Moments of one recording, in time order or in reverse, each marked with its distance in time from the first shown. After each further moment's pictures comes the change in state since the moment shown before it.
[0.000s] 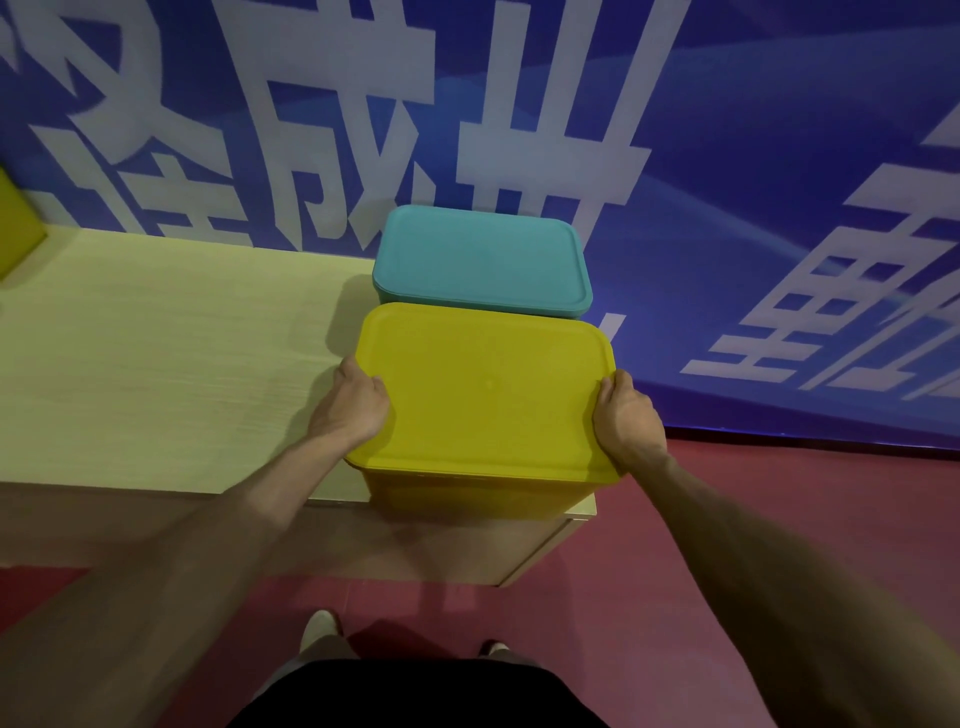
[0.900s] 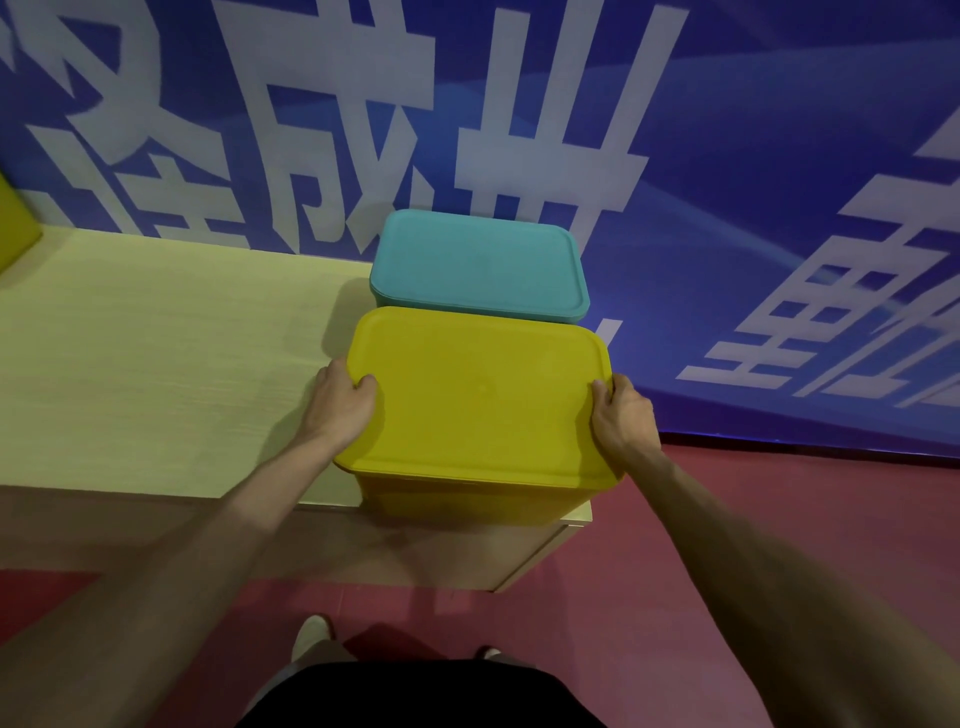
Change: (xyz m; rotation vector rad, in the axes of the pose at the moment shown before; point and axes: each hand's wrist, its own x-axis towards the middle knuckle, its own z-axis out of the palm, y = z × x) left_hand 0.003 -0.010 -0.012 -0.244 0.022 0.032; right_hand 0.004 -0.005 -0.007 0.192 -0.047 0.036
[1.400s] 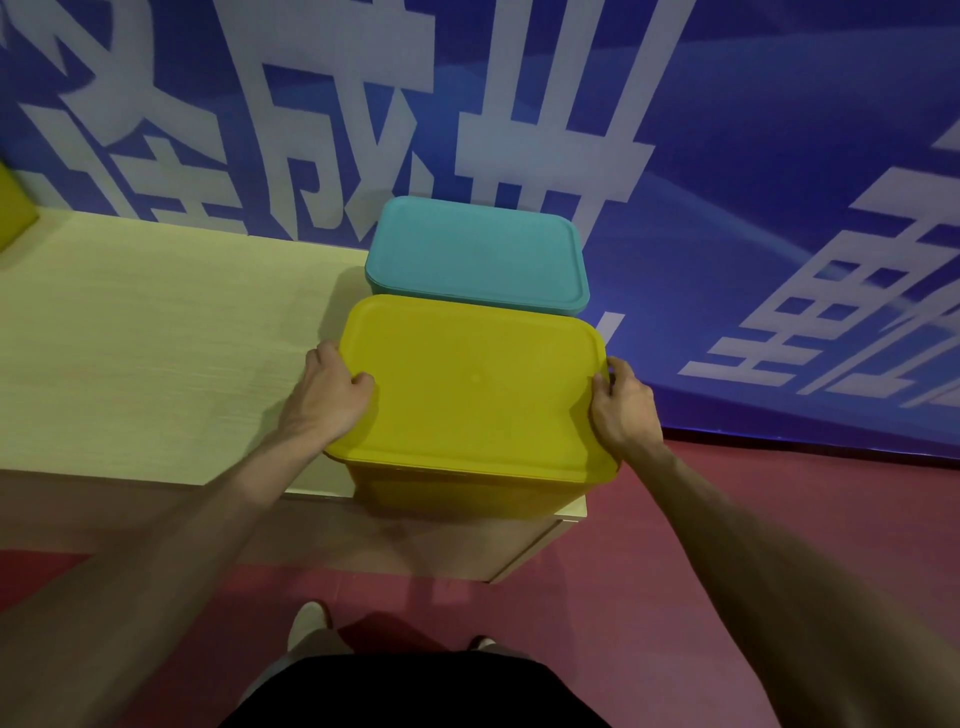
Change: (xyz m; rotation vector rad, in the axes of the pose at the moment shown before) left_hand -0.005 0.006 0.004 0.288 0.045 0.035; right_hand 0.007 0.004 -0.007 -0.009 0.010 -0.098
